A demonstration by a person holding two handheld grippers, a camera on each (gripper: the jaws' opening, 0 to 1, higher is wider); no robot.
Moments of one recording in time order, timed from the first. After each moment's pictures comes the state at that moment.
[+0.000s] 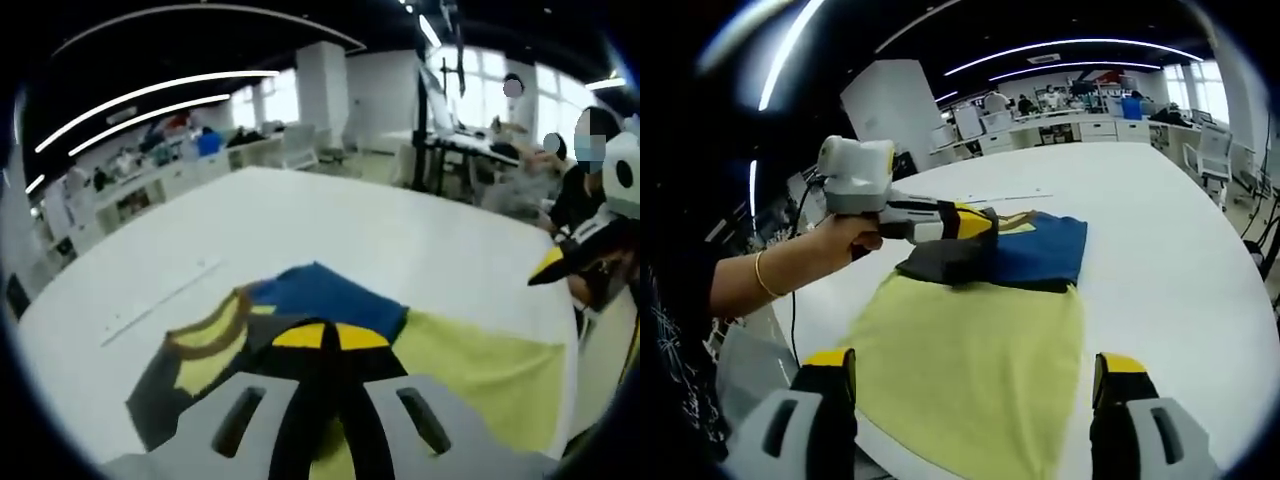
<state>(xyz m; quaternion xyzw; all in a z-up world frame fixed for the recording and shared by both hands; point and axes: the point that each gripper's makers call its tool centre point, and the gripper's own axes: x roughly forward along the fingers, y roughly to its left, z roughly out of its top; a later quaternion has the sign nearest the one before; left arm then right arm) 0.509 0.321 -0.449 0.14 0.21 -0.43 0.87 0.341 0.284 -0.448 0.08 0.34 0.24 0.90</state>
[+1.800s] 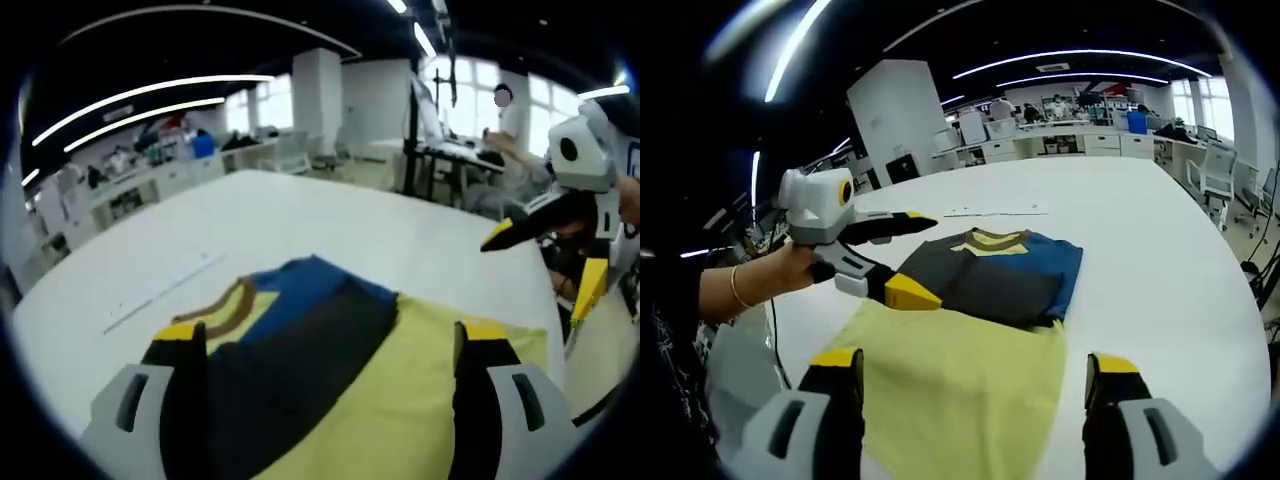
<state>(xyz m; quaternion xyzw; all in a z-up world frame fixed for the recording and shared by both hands) 0.495 0.369 -0.442 0.12 0.21 -0.44 0.87 0.385 0.275 -0.436 0.06 0.32 0.25 0.91</state>
